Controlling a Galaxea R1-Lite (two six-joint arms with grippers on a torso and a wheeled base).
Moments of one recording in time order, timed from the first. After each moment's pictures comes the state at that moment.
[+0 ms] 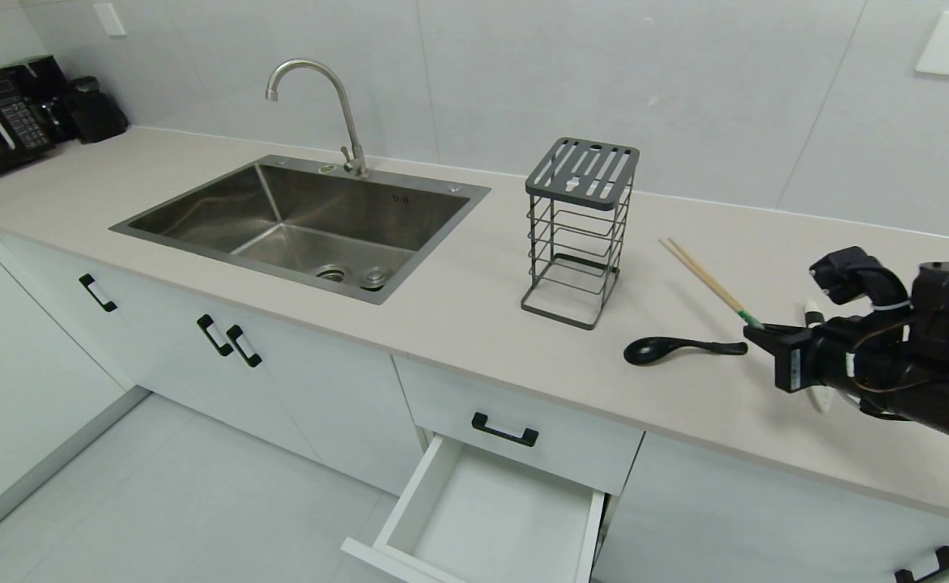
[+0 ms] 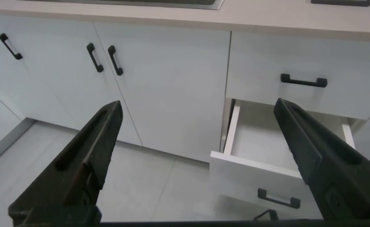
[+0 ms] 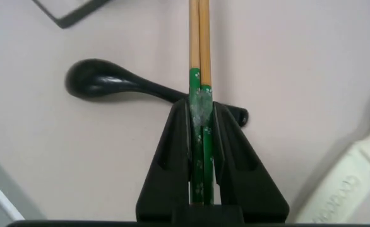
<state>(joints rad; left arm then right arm) 0.00 0.00 0.00 -0.05 -0.05 0.06 0.17 1.65 -0.62 -0.79 0.11 -0.14</state>
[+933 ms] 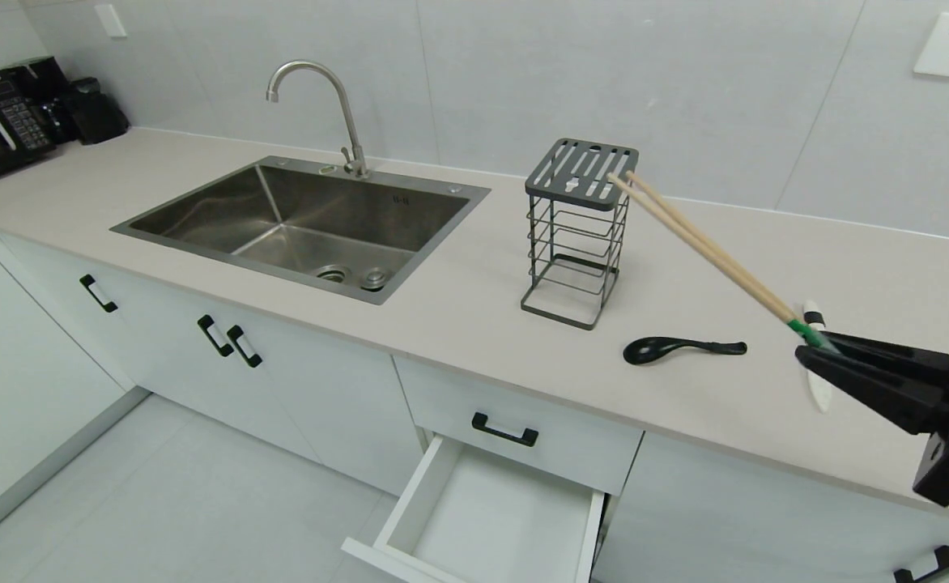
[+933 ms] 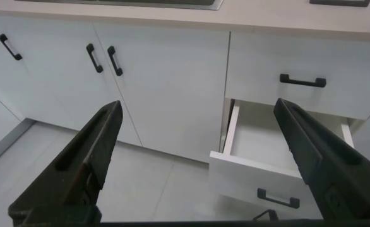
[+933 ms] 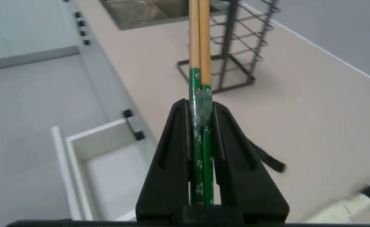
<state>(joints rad) 0.00 0.00 0.00 -0.05 -0.05 0.06 0.41 1.14 -0.39 -0.78 0.32 -0.25</state>
